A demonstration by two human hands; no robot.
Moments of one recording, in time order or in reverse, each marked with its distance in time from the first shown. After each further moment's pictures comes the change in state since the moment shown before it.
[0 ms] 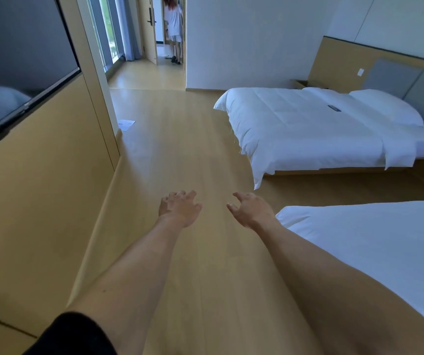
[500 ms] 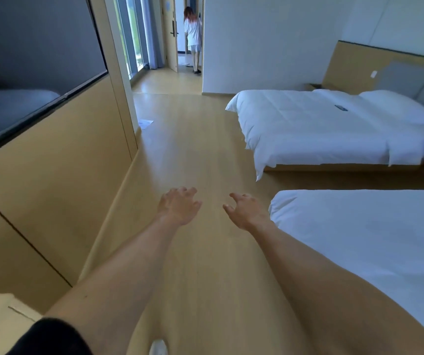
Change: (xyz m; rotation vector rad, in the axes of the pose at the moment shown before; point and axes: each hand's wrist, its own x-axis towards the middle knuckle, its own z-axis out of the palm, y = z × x) left_hand -0.211 0.085 0.042 0.004 0.107 -0.018; right_hand -0.199 0.095 0.026 0.076 0.035 -0.107
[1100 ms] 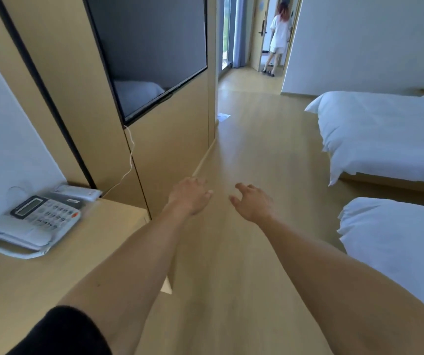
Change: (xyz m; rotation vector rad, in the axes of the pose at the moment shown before) left_hand -0.223 -0.149 -0.058 -0.002 0.054 -0.200; right_hand -0.141 -0.175 0.070 -0.097 -0.036 -0.348
